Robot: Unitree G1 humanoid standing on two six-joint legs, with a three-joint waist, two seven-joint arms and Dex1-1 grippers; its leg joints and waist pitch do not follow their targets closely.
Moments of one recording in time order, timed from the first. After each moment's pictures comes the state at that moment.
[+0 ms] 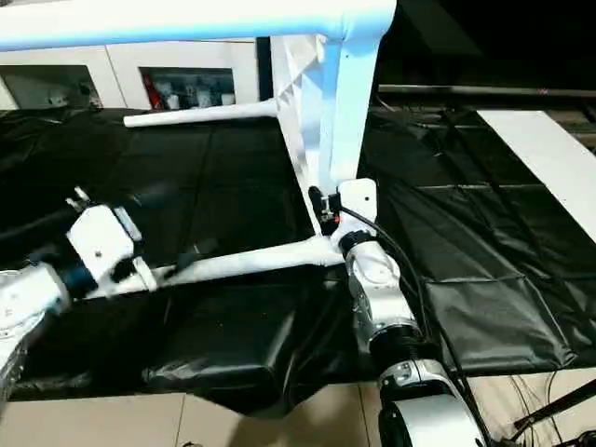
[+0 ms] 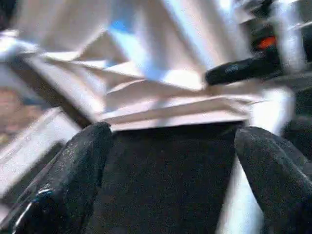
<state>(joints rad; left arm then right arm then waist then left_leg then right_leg) -0.14 0.59 -0.07 -0.30 -0.05 0.03 -0.53 -0.60 -0.08 -0.01 0.81 0.07 -0.28 0.17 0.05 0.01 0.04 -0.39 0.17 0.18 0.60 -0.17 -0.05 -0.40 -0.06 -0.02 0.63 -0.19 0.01</state>
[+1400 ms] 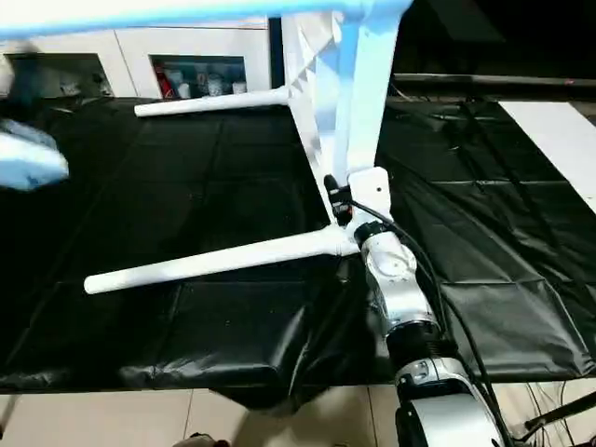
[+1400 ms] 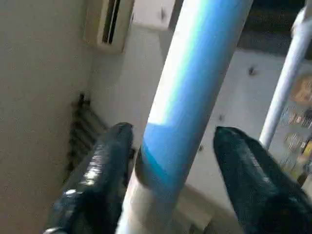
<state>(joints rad) -0.35 0.67 0.23 -0.14 0.68 -0.24 0.13 -0.60 -0.16 0.01 0.71 0.00 -0.28 0.14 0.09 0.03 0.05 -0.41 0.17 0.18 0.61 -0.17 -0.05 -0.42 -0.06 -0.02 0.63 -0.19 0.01</state>
